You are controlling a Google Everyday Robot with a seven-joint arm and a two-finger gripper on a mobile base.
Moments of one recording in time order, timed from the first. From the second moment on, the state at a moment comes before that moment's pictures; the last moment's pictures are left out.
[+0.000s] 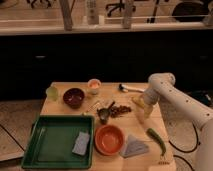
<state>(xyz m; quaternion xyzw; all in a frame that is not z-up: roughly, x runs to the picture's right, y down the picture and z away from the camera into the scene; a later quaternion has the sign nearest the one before) 0.249 0.125 0.897 -0.31 -0.09 0.00 0.94</state>
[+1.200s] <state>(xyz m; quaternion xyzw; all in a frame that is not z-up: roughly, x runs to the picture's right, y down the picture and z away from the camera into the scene) 0.237 0.121 0.905 -0.33 -0.09 -0.01 0.94</state>
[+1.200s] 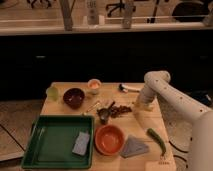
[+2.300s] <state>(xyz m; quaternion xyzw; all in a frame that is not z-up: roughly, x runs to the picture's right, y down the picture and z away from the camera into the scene) 0.245 0.111 0.822 -0.34 -0.07 -0.05 0.94</state>
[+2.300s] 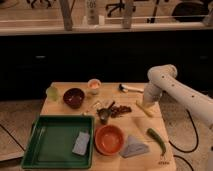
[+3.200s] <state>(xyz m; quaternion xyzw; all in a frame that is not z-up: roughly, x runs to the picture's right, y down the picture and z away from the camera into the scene) 0.229 0.149 0.777 -0.34 -0.07 -0.10 0.93</state>
